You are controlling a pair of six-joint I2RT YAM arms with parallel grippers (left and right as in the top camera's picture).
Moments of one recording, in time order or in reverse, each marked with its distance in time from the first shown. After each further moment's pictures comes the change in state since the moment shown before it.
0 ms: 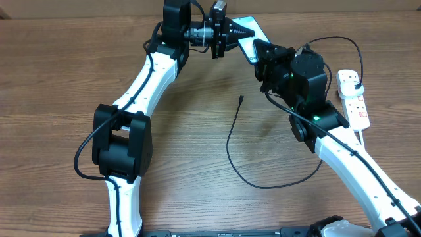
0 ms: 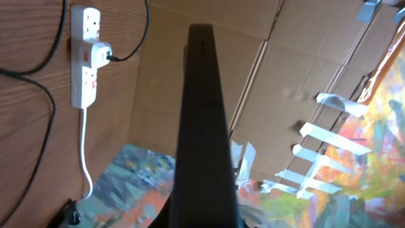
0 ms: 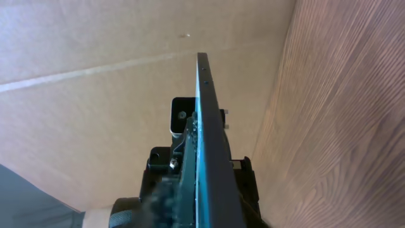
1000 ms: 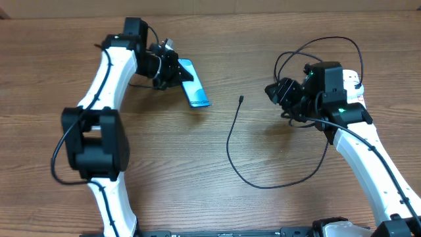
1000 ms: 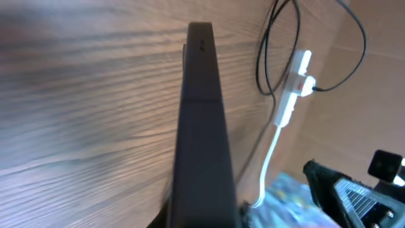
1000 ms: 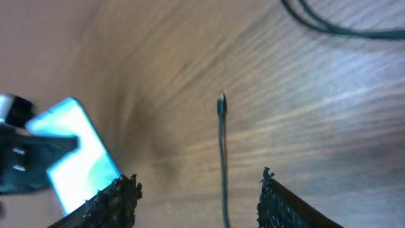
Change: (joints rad) left arm 0.256 -0.058 0.000 -1.213 -0.416 1.276; right arm -0.206 0.000 0.017 -0.684 -0.252 -0.982
